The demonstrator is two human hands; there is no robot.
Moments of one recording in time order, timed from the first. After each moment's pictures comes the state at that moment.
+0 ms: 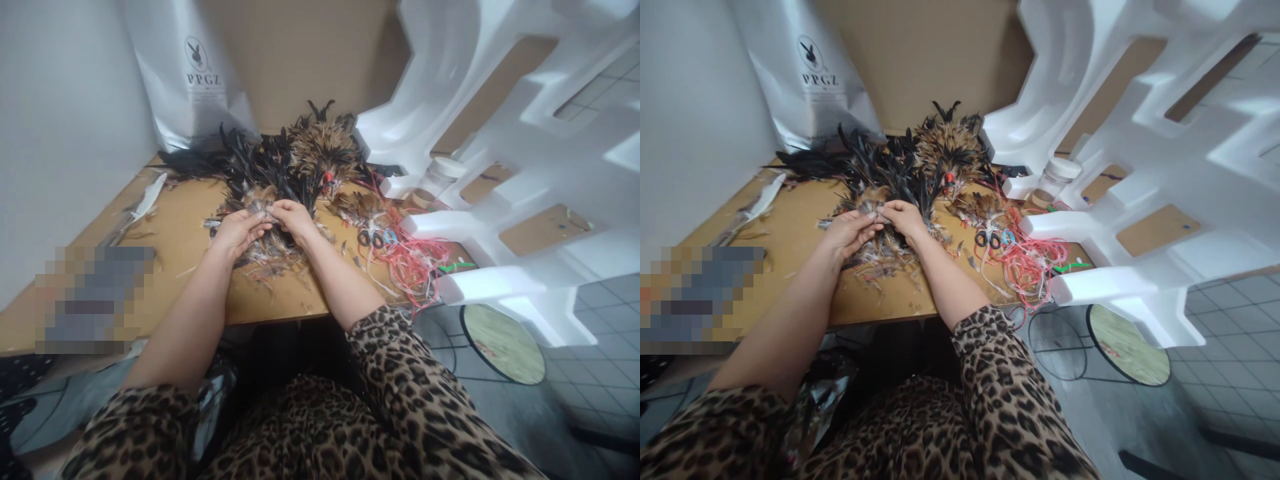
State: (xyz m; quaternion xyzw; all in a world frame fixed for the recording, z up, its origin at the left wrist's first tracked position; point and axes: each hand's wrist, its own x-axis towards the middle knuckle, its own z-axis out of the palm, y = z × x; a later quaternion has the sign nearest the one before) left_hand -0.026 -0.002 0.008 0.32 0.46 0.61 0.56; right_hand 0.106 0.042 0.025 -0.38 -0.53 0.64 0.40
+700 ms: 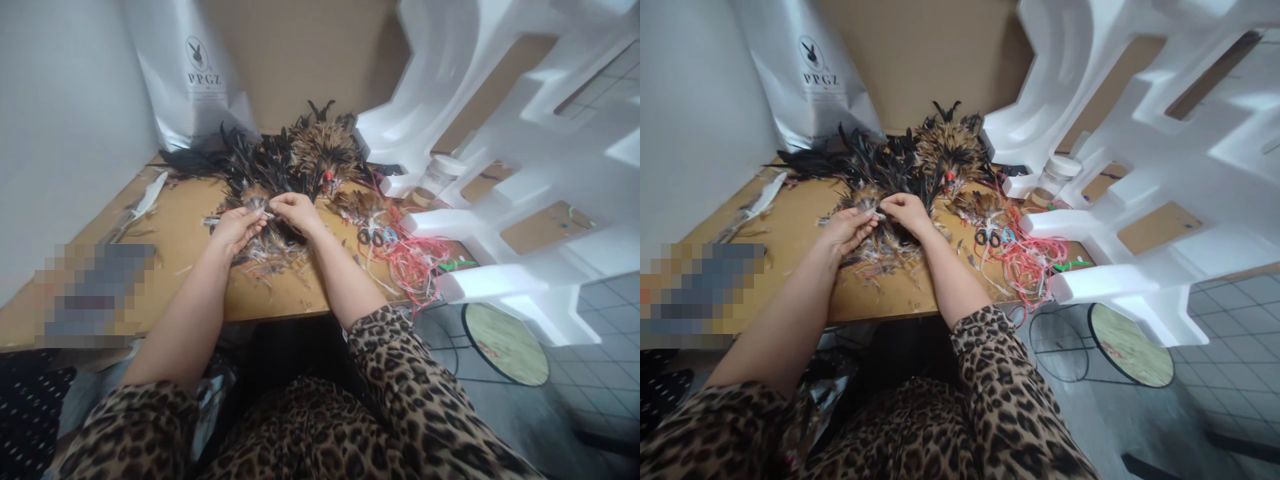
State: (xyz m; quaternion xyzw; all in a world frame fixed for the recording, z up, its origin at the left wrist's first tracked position) left_hand -0.030 0.001 0.006 0.32 0.47 0.62 0.54; right_hand 0.119 0.053 0.032 -0.34 -0.64 0.56 0.40
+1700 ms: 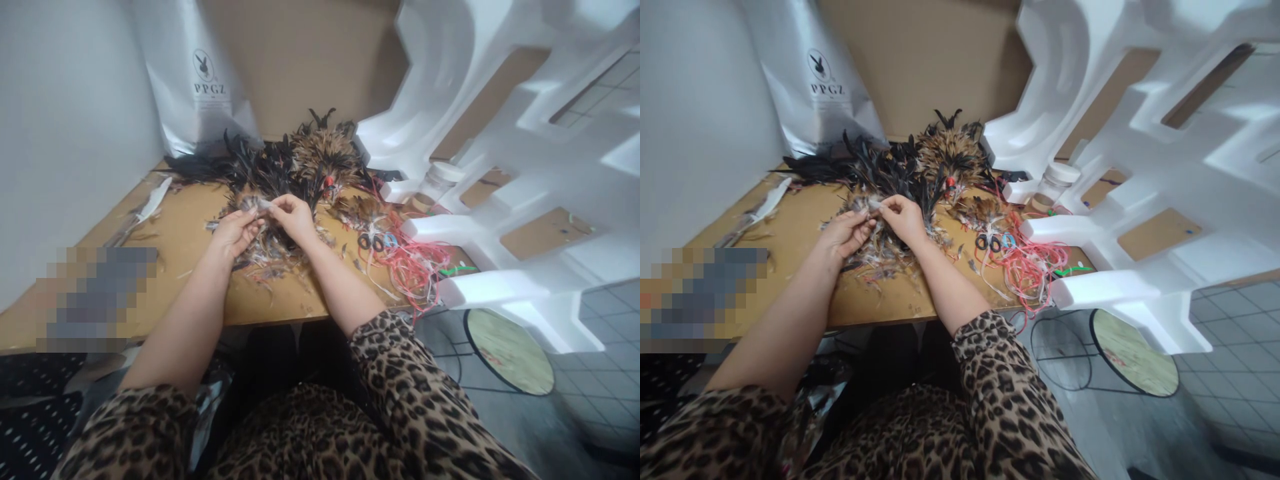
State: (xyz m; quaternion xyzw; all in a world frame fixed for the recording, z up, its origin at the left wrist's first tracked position) left_hand -0.034 0.001 0.013 0.26 0.40 0.66 0.58; right_hand 0.104 0.052 0.013 -0.30 -0.69 0.43 0.49
